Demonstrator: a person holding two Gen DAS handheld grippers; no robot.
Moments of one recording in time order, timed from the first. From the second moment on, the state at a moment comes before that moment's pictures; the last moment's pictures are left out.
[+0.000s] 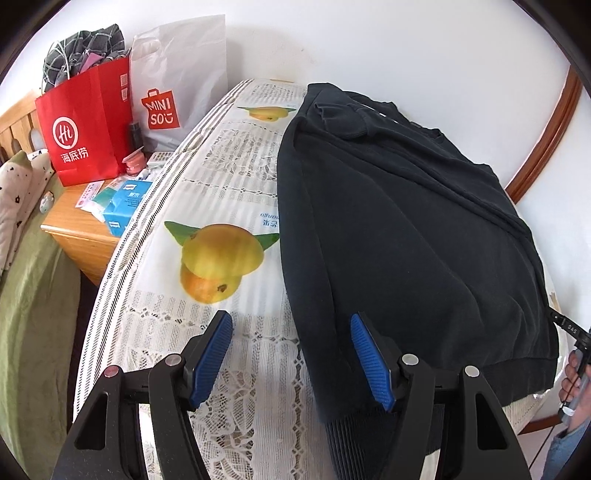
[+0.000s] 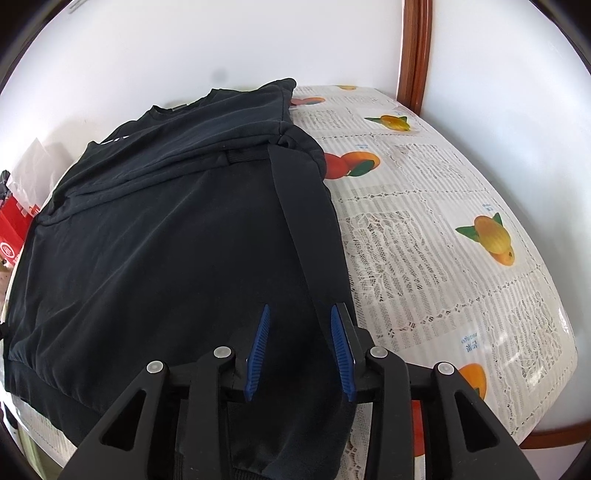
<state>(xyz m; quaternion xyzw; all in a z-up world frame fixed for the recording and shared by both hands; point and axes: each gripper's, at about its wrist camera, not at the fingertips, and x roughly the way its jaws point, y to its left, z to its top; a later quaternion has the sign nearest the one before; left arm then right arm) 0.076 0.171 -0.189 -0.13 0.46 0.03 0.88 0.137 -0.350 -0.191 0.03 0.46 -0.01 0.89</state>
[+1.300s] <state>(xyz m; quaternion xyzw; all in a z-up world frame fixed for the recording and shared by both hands) 0.048 0.103 -0.192 -0.09 0.50 -0.04 0.86 0.105 -0.399 -0.206 0.10 0.43 0.06 0.89</state>
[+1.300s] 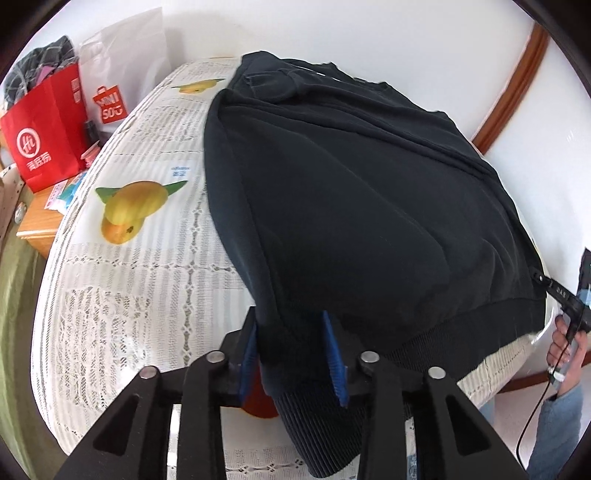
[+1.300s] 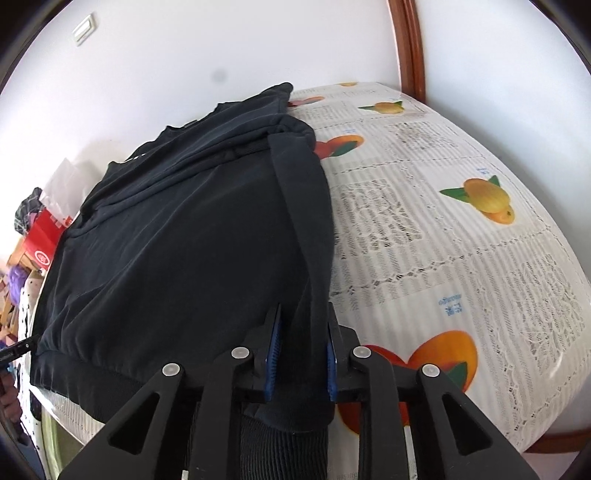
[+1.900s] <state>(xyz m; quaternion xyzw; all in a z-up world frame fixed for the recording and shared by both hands) 0.015 0.097 -0.130 -0.10 0.43 -0.04 0.90 0.061 -0.412 -0.151 0.15 0.34 0.11 0.92</state>
